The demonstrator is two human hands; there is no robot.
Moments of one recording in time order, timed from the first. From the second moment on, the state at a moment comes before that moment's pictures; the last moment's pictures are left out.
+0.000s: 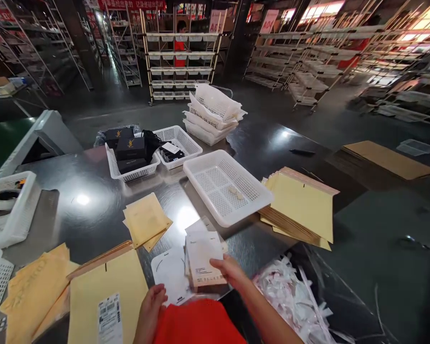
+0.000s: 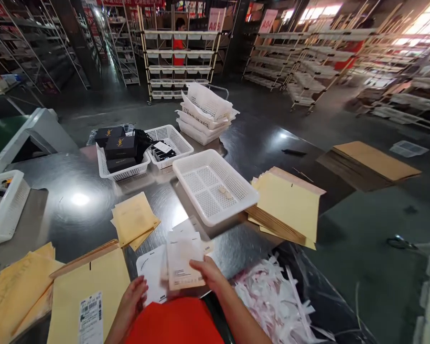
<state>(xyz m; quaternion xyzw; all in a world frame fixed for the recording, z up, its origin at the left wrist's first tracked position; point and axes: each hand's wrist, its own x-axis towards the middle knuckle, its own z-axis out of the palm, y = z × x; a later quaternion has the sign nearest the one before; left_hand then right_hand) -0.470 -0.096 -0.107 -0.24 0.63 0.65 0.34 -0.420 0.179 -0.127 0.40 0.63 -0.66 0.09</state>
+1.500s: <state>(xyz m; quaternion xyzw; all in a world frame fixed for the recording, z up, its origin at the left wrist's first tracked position) -0.480 -0.136 -0.084 -0.41 0.50 0.73 0.24 -0.443 0.243 -0.171 0.46 0.86 -0.23 0.06</state>
